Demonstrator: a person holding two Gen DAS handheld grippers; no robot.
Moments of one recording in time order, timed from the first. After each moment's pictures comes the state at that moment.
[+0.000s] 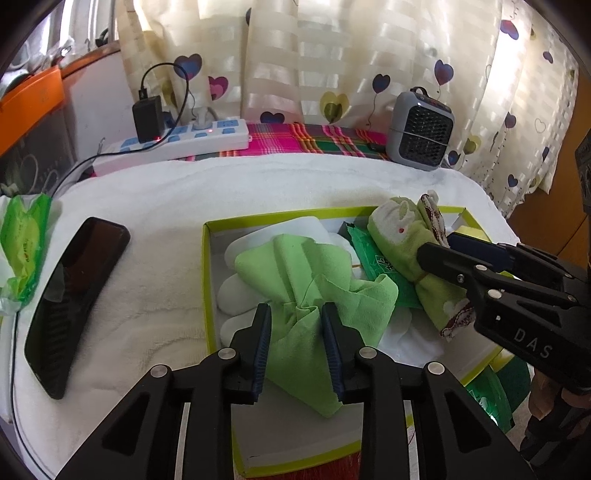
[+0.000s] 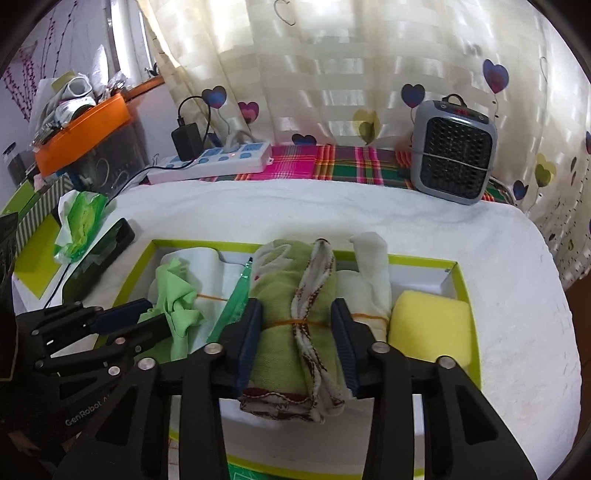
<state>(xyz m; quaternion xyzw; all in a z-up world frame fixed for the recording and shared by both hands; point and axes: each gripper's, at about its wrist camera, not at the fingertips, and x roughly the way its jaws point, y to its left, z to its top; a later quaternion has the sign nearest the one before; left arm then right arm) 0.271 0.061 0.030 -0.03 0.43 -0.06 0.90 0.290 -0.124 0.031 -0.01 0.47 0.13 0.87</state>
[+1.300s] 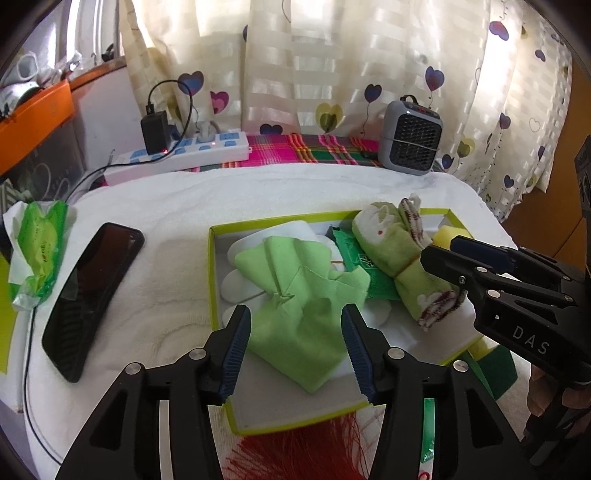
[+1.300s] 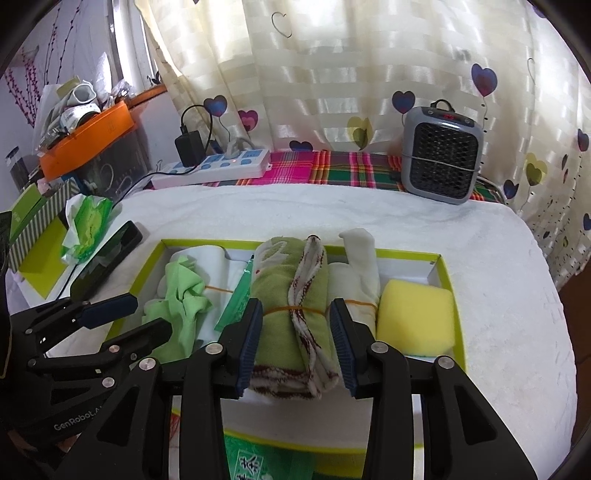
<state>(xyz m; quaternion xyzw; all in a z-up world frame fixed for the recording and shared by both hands) 0.244 0.055 0.051 -0.02 0.41 -0.06 0.91 0.271 -0.133 0.047 0.00 0.46 0.12 0.88</state>
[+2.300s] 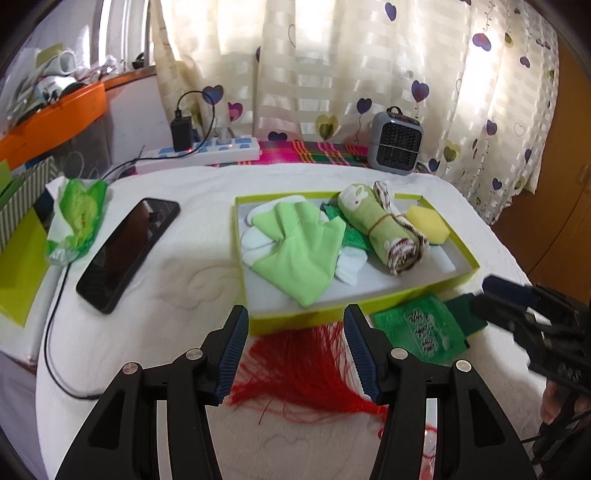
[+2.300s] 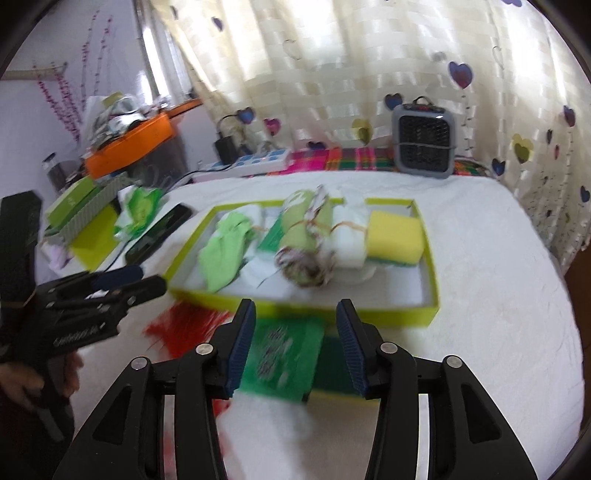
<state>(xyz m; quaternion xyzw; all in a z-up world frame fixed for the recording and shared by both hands) 0.159 0.067 0.065 -0.03 0.39 -0.05 0.92 0.172 -0.166 0.069 0.04 0.44 0.18 0.88</state>
